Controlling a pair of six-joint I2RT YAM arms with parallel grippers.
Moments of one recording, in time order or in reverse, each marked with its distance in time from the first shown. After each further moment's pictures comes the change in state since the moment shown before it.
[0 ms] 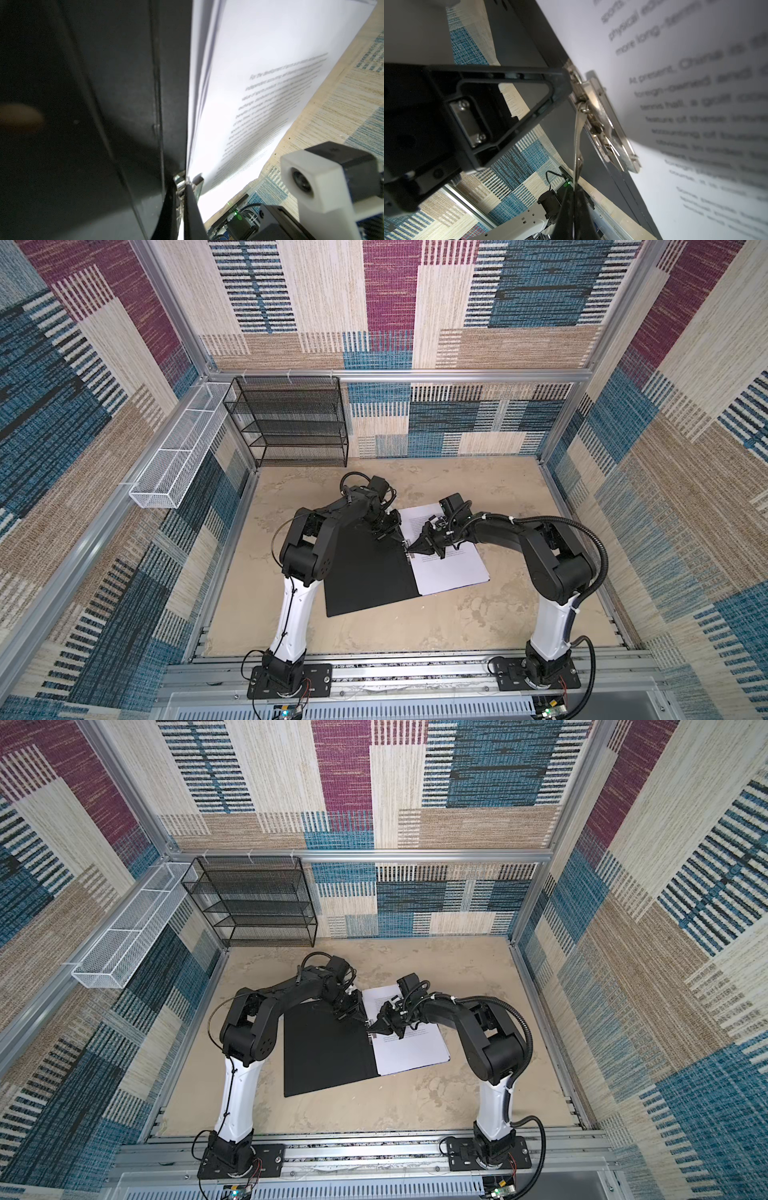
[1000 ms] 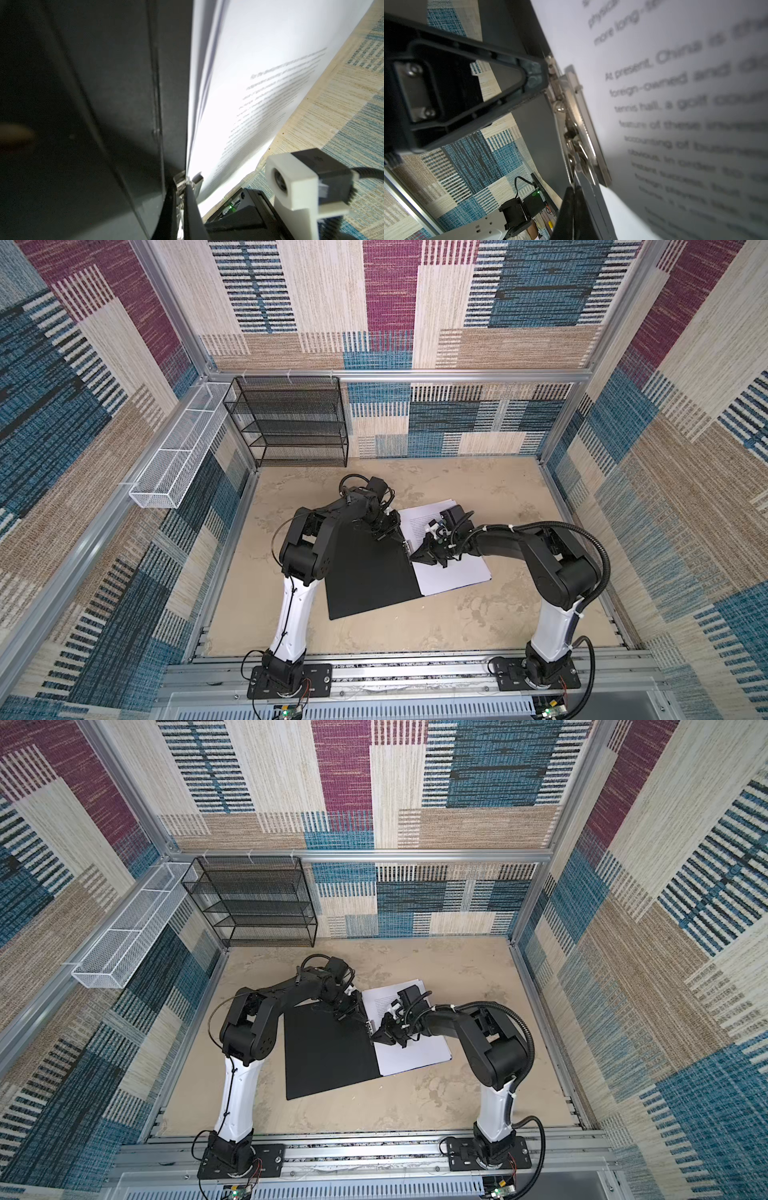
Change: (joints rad) left arm 0.015 0.006 -0.011 0.011 0.043 0.000; right arm 0.023 -0.022 -0.136 0.124 0.121 -0.153
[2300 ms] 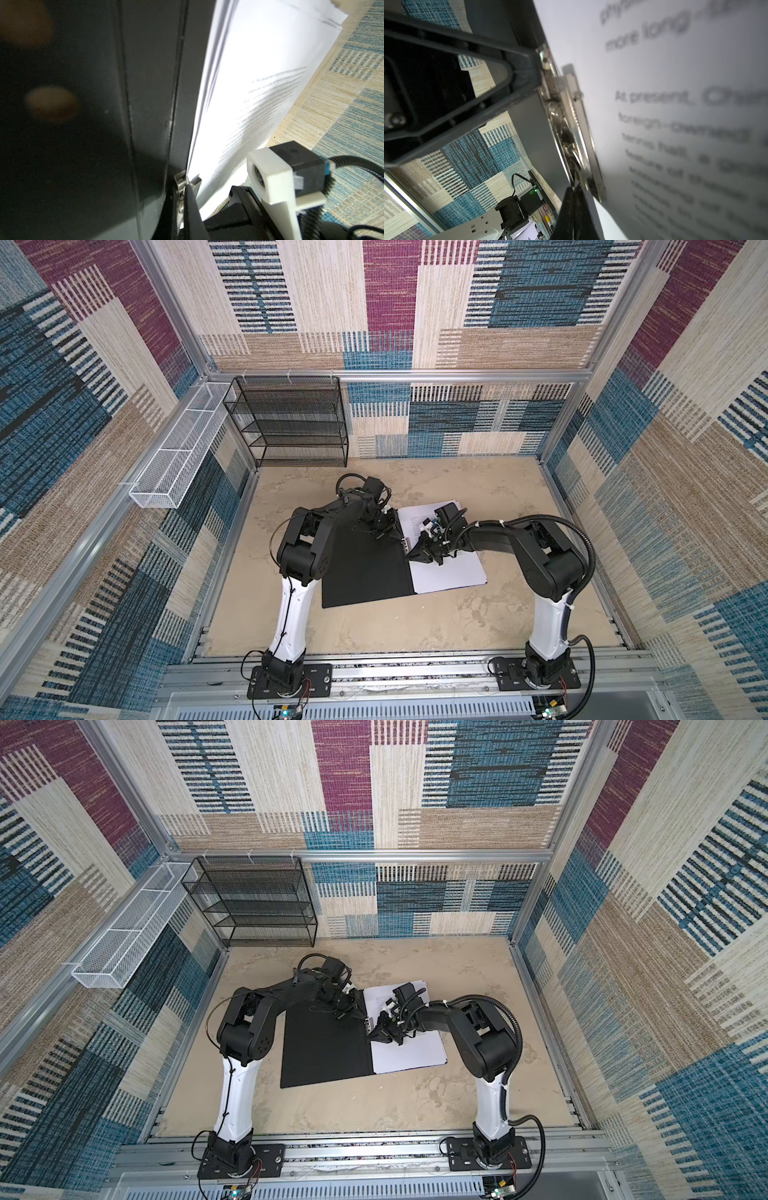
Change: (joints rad) left arm 0.009 -0.009 -0.051 0.086 0.016 -0.021; right arm 0.014 0.084 0.085 -0.007 -0.047 -0.040
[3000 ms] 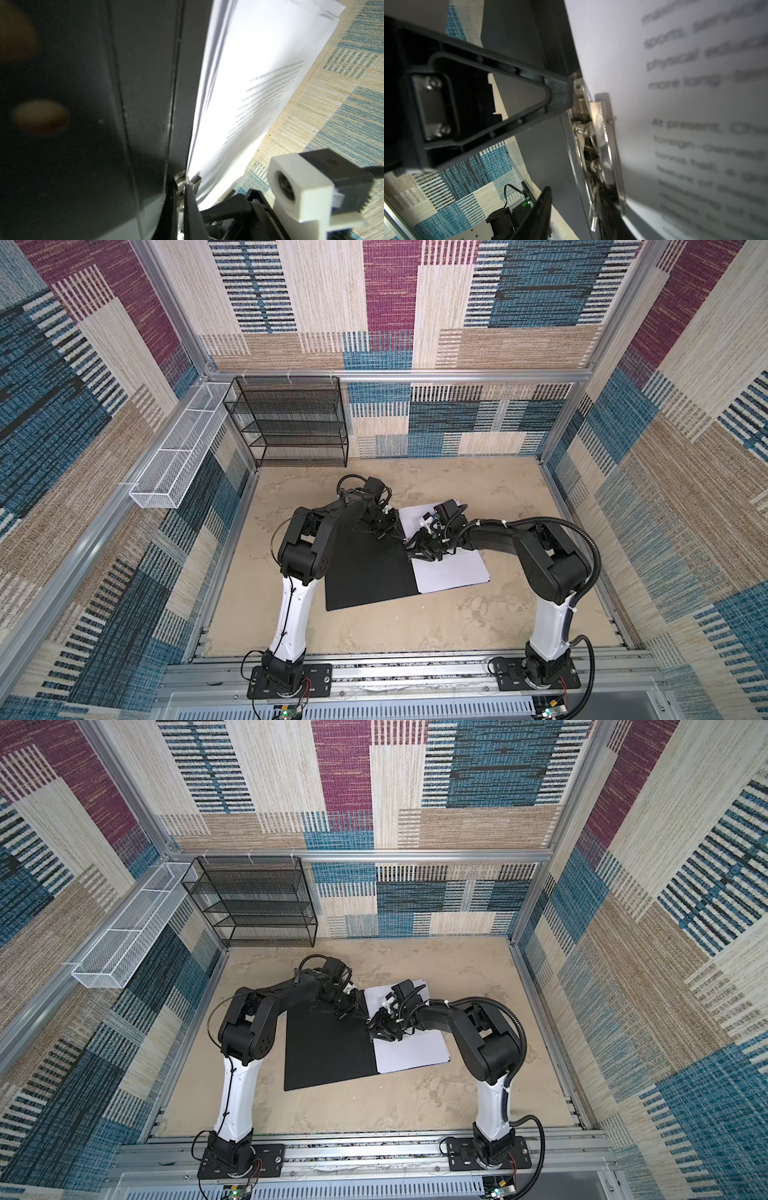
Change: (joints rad) left arm 0.000 0.010 0.012 0.009 0.029 -0.008; right arm 0.003 -0.046 0.023 -0.026 0.095 -0.023
